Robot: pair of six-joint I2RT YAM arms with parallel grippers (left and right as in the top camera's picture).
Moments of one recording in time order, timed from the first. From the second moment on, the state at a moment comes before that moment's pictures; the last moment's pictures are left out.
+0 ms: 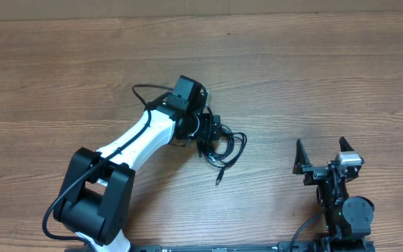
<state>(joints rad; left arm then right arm) -0.46 1.82 1.15 -0.52 0.35 -0.32 0.03 0.01 0.02 -0.03 -0.02 0.02</state>
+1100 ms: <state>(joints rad) -0.49 1.84 1.15 -0.42 0.20 0.03 0.03 0.01 0.02 -0.04 -0.02 0.02</state>
